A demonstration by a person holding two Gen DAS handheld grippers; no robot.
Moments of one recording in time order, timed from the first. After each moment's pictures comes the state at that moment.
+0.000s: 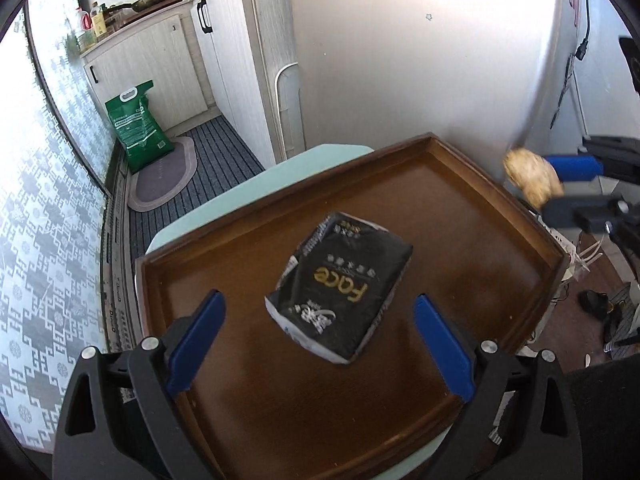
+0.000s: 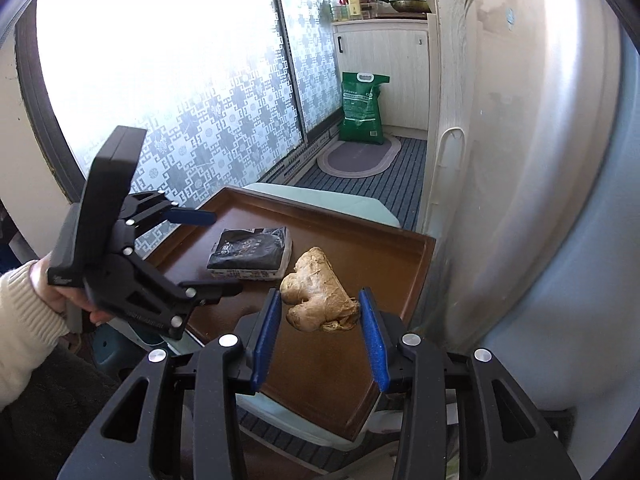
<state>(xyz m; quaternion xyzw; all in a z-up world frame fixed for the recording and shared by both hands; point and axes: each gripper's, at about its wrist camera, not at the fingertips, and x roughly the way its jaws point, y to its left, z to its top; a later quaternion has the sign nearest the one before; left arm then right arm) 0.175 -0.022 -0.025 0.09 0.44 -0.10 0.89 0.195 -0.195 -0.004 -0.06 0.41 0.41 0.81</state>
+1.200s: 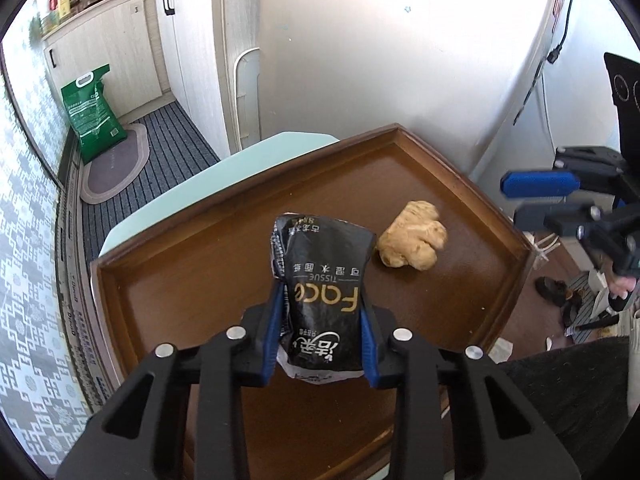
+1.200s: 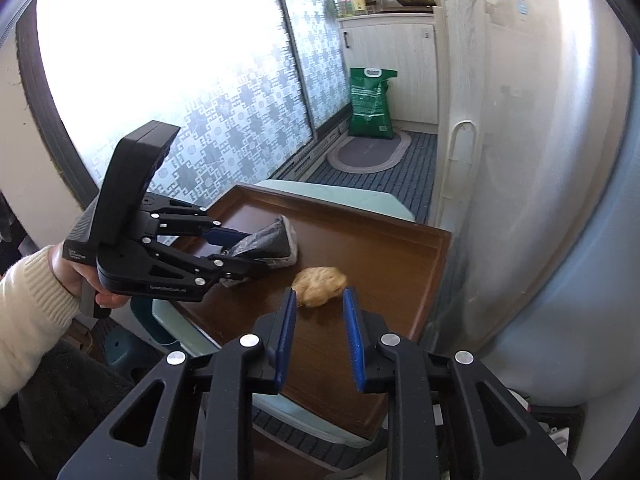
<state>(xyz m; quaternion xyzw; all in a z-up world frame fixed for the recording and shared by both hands) 0.183 -0.017 -0.031 0.05 0.46 -0.19 0.86 0.194 -0.184 -0.002 -0.07 0.42 0.43 0.79</state>
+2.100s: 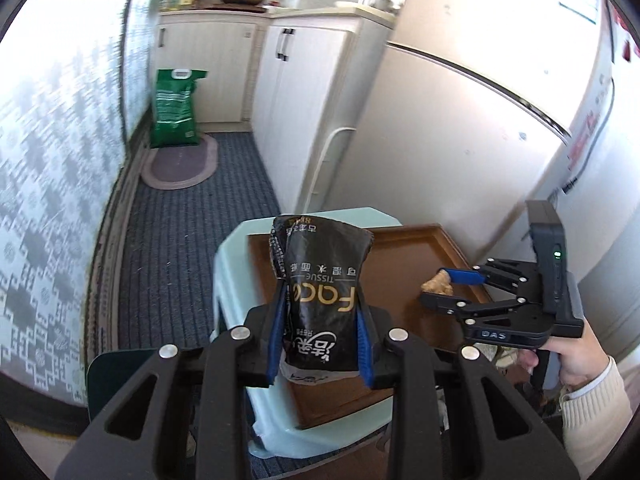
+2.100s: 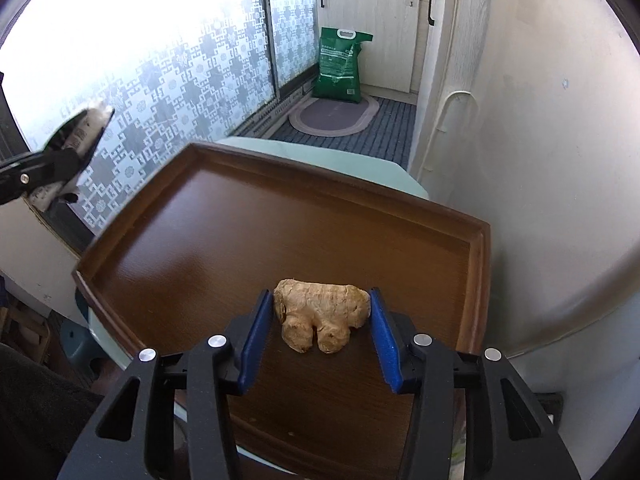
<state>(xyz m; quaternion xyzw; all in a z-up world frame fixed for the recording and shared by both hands) 0.109 0.081 0.035 -0.11 0.37 -0.08 0.92 0.205 -0.114 -0.041 -0.13 0.46 0.35 0.81</state>
